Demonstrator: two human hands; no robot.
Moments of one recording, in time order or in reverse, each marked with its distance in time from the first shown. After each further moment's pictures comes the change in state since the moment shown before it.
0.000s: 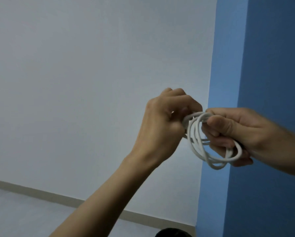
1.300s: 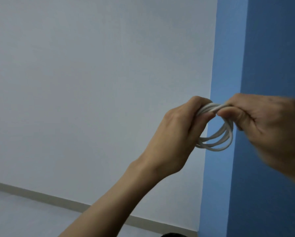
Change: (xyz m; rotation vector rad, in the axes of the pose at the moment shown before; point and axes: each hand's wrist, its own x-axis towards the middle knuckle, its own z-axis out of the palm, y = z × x) left_hand -0.004 0.021 0.007 0.084 -0.163 -0.050; right_hand -0.003 -0.006 -0.010 -1.229 0.605 -0.412
